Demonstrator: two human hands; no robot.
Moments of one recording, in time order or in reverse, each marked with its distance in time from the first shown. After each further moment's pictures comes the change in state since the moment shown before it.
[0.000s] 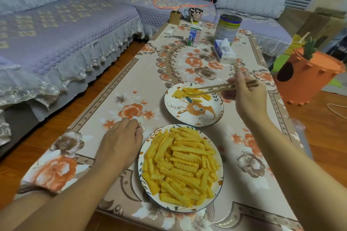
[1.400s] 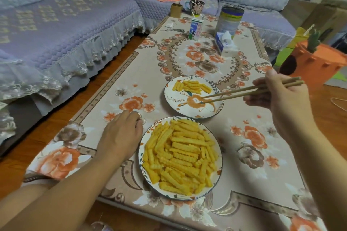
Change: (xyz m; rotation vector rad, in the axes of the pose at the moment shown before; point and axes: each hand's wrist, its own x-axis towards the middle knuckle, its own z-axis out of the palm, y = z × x) left_hand -0.001 0.003 -0.002 -0.004 -0.024 -0.022; right_hand -0.038 -0.036 -0.062 0.081 -0.056 0.075
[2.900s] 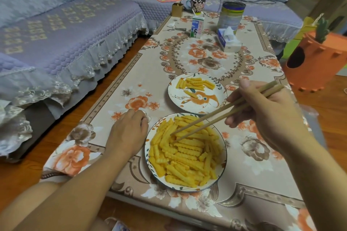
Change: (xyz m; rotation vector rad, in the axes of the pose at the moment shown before) left_hand -0.001 0.002 -0.003 -0.016 -0.024 -0.015; right_hand -0.056 -0.017 0.017 0.115 -0.343 -0.026
